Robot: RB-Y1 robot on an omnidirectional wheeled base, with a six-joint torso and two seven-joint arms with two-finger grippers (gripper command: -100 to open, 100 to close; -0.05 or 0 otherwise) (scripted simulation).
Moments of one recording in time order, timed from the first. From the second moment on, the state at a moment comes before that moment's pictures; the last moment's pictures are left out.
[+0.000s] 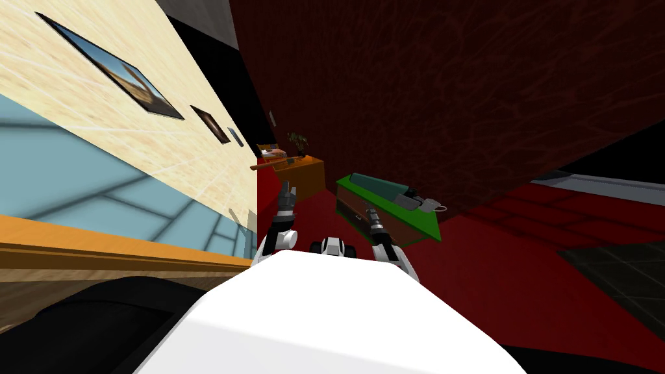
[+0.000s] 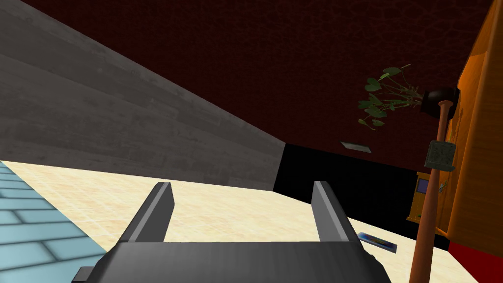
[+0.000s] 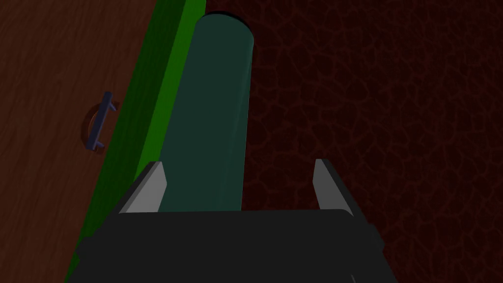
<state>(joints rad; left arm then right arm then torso) 0.46 0.01 -0.03 -2.24 0.06 -0.37 -0.15 0.42 -0.19 0.09 -1.93 0.18 -0.12 -0.04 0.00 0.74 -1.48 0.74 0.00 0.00</state>
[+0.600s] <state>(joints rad) 0.46 0.01 -0.03 -2.24 0.06 -0.37 -0.15 0.39 -0.22 0.16 -1.77 0.31 0.03 -0.04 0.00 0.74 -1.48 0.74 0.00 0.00</state>
